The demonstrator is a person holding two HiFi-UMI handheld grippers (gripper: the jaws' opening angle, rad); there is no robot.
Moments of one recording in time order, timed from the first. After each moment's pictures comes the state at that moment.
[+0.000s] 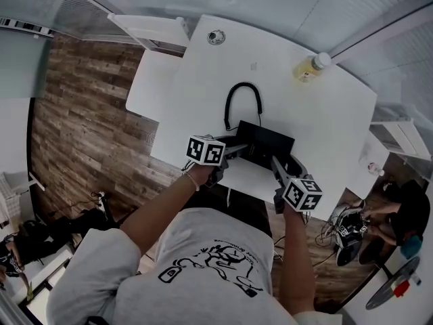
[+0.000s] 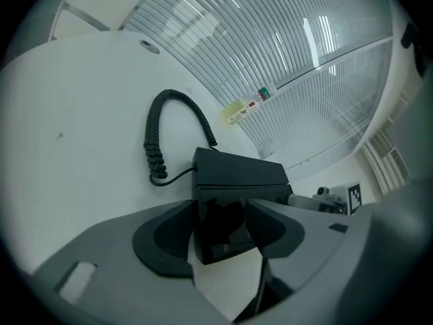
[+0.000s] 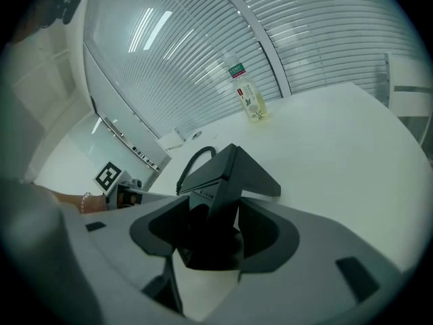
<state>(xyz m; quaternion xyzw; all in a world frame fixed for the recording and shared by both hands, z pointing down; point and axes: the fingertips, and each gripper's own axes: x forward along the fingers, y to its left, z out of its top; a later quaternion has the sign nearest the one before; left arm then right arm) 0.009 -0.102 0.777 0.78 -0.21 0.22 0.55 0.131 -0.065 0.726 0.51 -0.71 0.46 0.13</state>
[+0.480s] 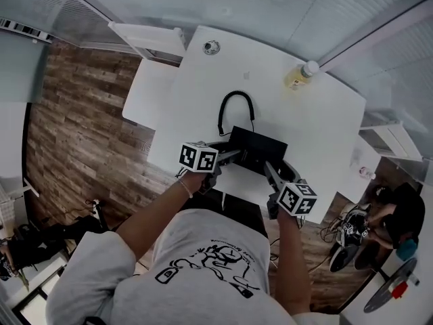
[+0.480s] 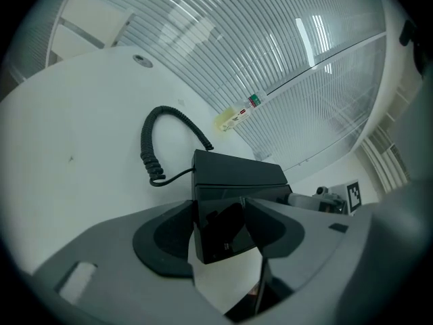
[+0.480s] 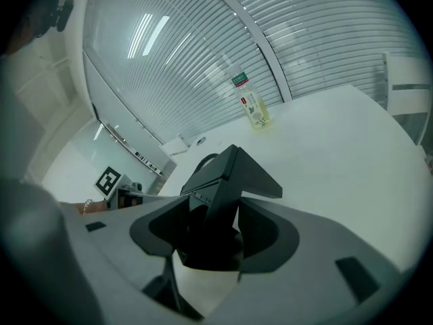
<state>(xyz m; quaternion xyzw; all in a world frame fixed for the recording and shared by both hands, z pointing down) 0.003 -0.102 0.745 0.79 -0.22 0.22 0.53 0.126 -0.063 0.699 0.51 -0.72 0.47 0.10</state>
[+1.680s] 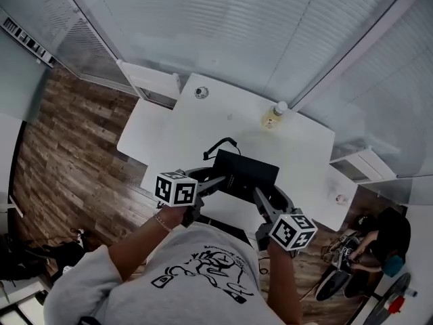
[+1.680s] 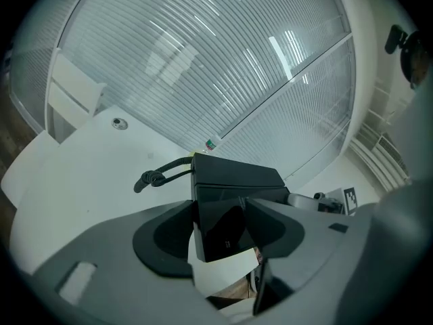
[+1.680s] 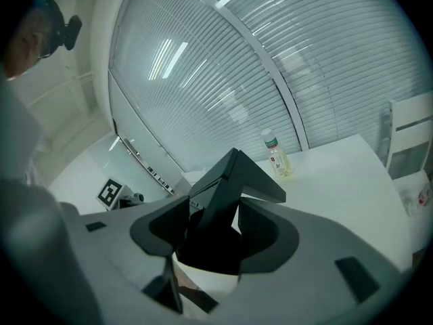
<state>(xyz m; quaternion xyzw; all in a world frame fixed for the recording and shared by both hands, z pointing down) 0.006 -0.112 0.571 0.83 -0.25 0.15 0.48 0.131 -0.073 0.528 0.51 -0.76 0.40 0.03</state>
